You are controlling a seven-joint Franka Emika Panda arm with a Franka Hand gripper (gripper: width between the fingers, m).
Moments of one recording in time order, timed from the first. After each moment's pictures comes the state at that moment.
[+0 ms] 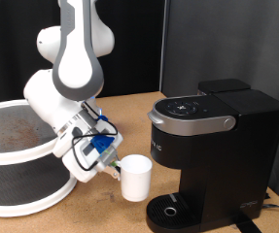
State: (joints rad) arm 0.09 0.09 -0.23 -2.60 1.72 2.44 -1.87
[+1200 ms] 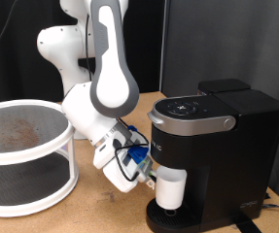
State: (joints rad) arm 0.15 0.23 -0.09 -2.52 1.97 2.49 -2.00
